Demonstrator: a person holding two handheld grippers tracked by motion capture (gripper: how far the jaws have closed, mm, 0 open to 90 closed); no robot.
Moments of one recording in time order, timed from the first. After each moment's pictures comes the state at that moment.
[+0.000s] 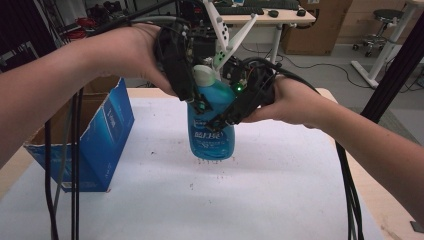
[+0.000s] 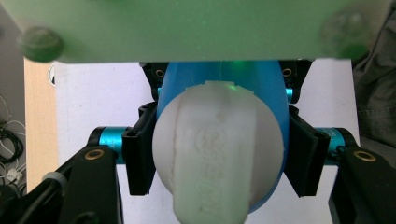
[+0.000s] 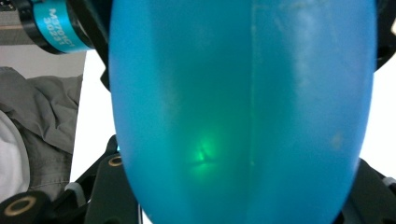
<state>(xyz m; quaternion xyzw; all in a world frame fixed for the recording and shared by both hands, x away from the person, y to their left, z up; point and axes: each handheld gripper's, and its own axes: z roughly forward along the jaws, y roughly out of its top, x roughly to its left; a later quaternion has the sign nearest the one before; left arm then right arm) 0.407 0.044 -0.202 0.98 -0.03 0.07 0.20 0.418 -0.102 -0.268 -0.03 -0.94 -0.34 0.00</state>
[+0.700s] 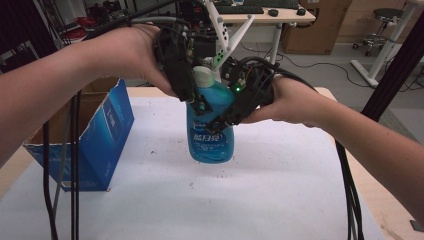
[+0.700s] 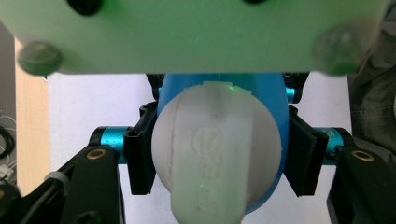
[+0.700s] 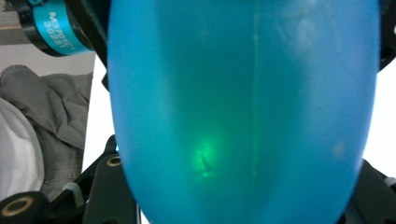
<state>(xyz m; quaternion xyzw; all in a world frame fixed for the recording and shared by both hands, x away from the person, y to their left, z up) 0.407 0.043 -0.203 0.98 -0.02 0.06 0.19 0.419 -0.100 -0.270 -0.03 -0.94 -0.33 0.02</state>
